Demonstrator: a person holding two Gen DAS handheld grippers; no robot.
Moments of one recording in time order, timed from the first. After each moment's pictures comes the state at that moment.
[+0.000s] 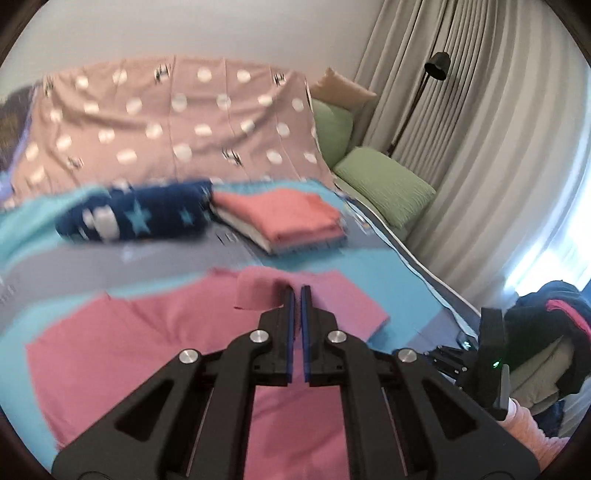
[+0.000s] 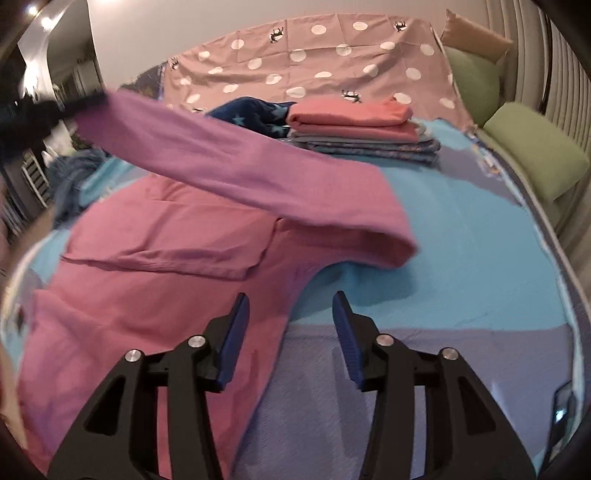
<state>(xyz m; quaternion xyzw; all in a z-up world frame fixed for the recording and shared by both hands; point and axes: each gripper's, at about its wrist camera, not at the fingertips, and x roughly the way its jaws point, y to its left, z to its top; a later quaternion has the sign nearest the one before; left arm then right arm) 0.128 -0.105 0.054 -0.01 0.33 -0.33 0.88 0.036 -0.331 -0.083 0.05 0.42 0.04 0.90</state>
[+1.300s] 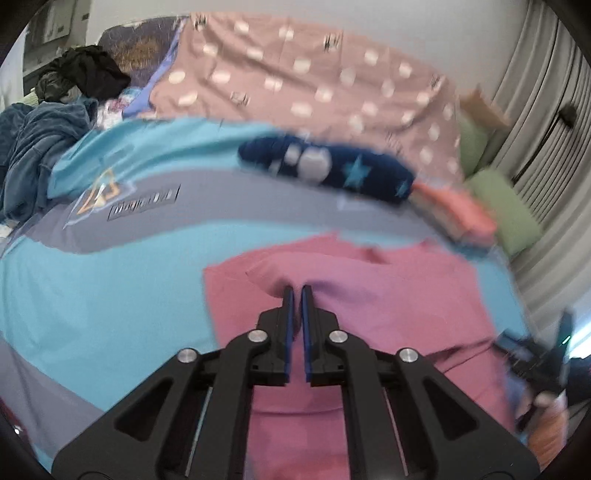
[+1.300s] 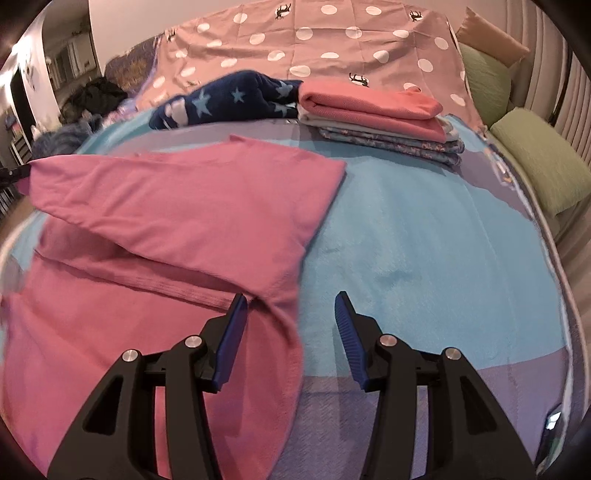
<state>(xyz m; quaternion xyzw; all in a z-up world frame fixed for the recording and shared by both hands) 0.167 0.104 -0.016 -0.07 0.43 -0.11 0.89 0.080 -0.305 -0.105 -0.02 0.46 0.02 0.89</state>
